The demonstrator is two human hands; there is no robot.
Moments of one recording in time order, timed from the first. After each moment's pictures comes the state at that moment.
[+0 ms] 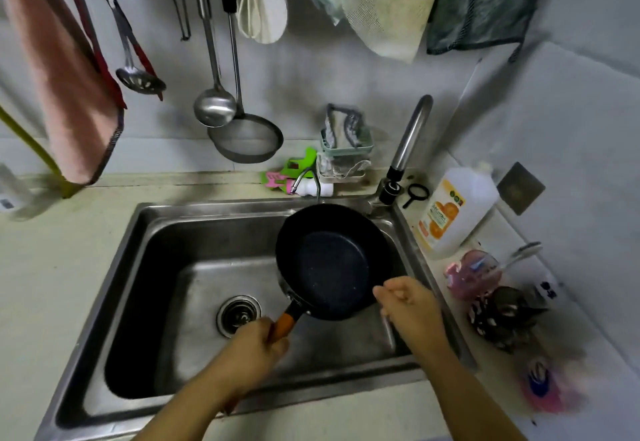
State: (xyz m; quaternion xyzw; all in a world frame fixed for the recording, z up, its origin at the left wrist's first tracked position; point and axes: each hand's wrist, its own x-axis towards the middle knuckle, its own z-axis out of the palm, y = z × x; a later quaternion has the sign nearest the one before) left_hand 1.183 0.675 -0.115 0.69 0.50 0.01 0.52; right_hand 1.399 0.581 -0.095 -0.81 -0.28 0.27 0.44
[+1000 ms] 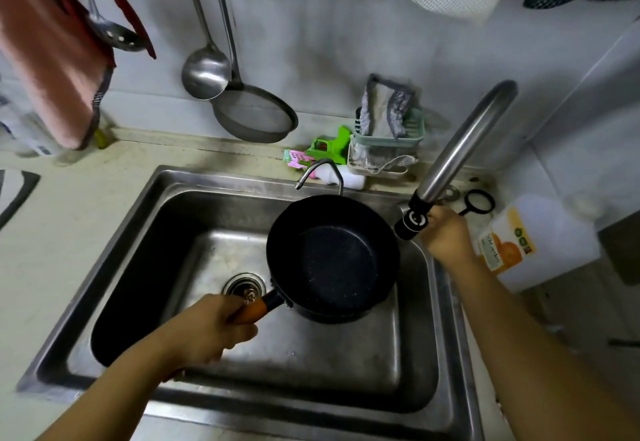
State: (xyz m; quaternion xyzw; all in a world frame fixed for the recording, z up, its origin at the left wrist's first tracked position) left_hand 1.229 0.731 -0.100 0.64 0.58 -0.04 0.51; right_hand 1.579 0.755 -0.122 -0.82 -0.49 0.19 0.24
